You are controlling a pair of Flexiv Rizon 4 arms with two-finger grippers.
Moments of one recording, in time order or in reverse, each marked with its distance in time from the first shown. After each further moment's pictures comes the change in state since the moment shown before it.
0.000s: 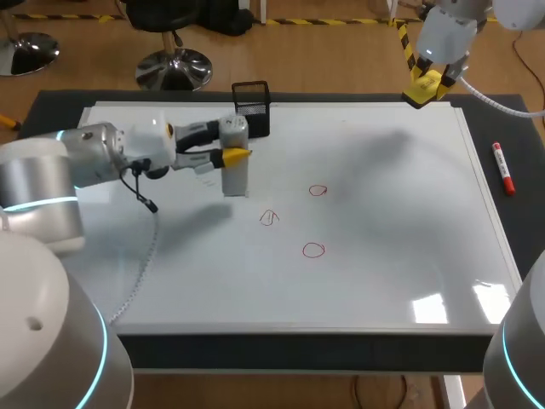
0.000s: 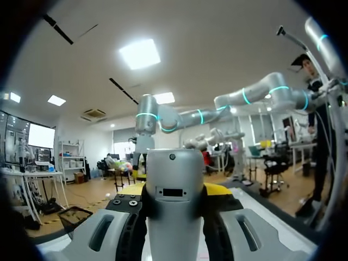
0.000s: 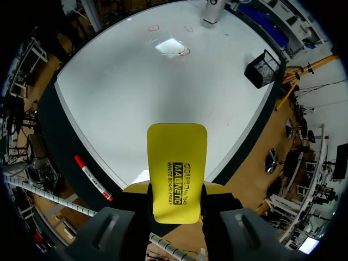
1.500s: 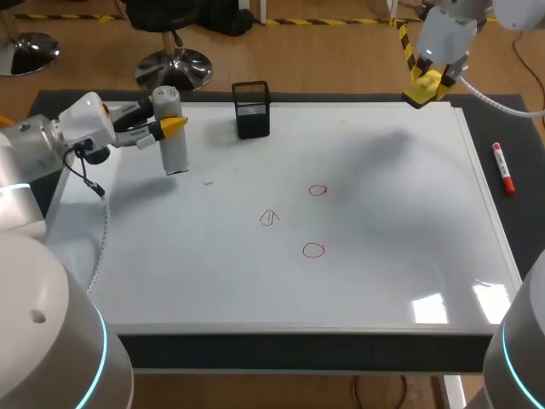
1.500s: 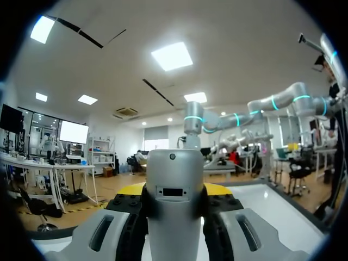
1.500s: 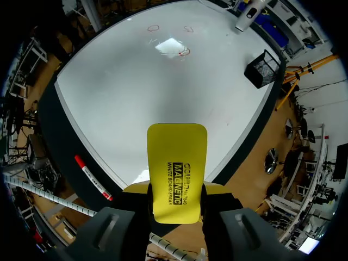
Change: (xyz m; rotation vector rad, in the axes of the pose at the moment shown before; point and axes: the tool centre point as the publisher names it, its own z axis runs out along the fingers) left arm -0.098 -0.002 -0.111 -0.008 -0.248 -0.036; right arm 0.000 0.000 0.000 0.000 0.000 0.000
